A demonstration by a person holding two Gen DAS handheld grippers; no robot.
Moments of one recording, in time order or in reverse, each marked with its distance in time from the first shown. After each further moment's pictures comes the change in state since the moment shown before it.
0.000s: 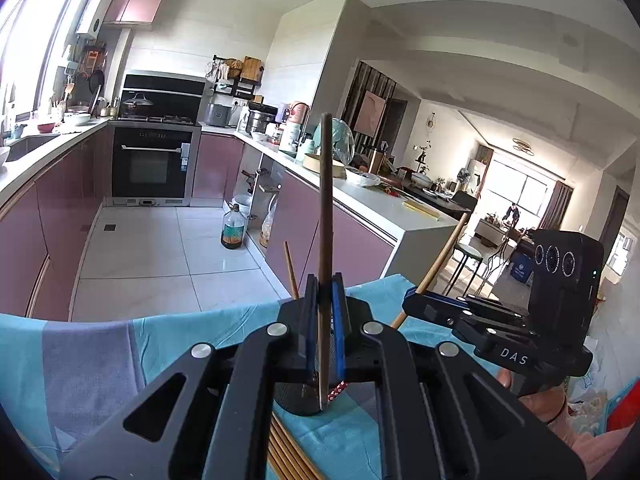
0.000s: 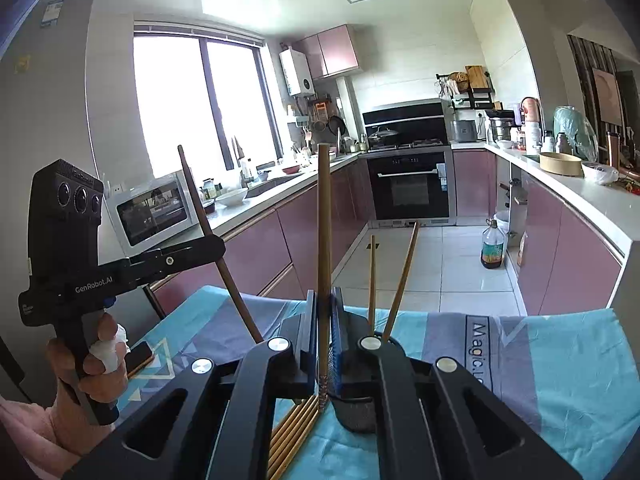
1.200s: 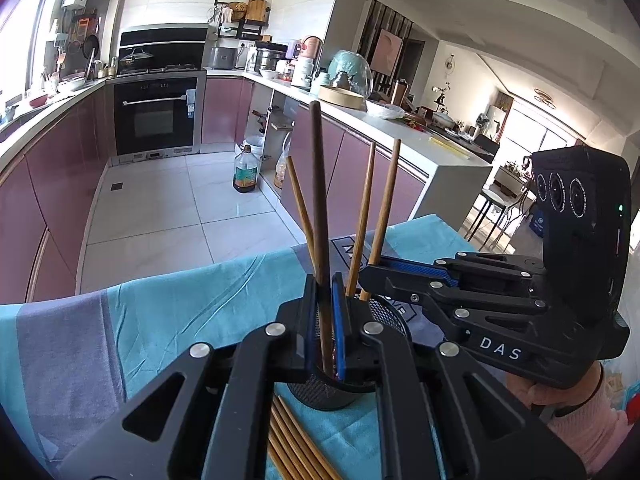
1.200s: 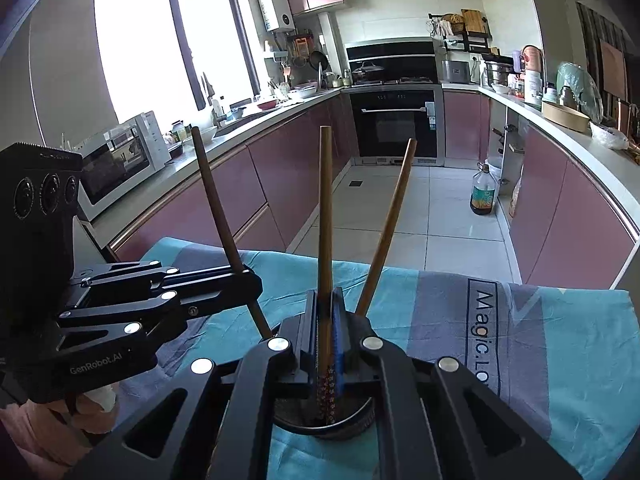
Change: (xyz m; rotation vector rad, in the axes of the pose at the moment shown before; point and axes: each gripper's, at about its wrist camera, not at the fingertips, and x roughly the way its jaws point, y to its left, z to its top) left arm 0.117 0.014 -0.030 0.018 0.246 0.062; right arm 0.094 -0.027 -0.016 0.019 0.257 -0.066
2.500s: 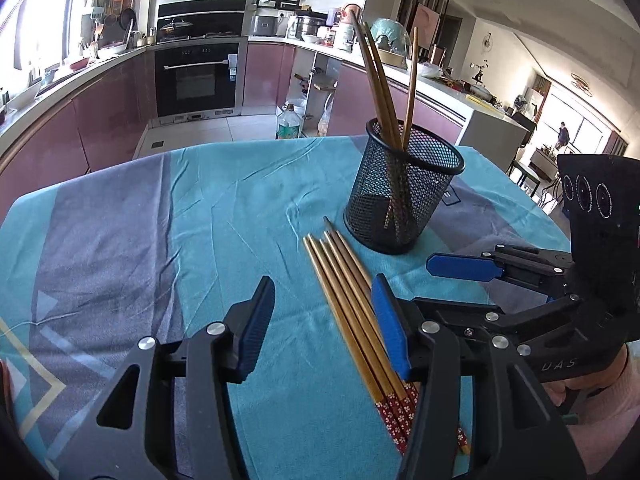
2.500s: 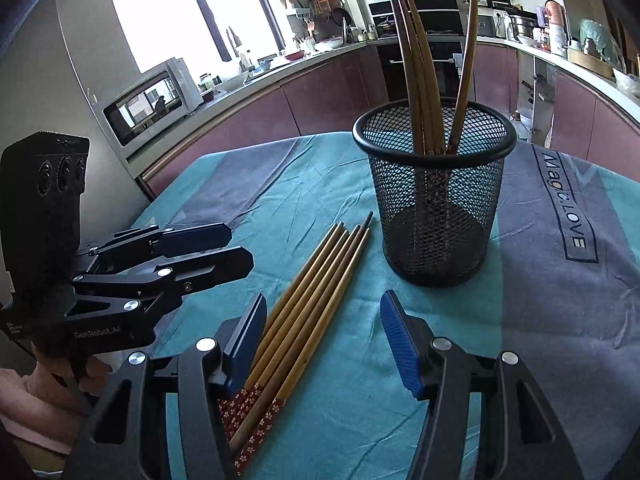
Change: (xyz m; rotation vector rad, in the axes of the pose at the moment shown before) left arm -0.038 0.038 -0.148 -0.046 0.106 0.143; right arm 0.014 0.052 -0.115 0.009 0.158 0.113
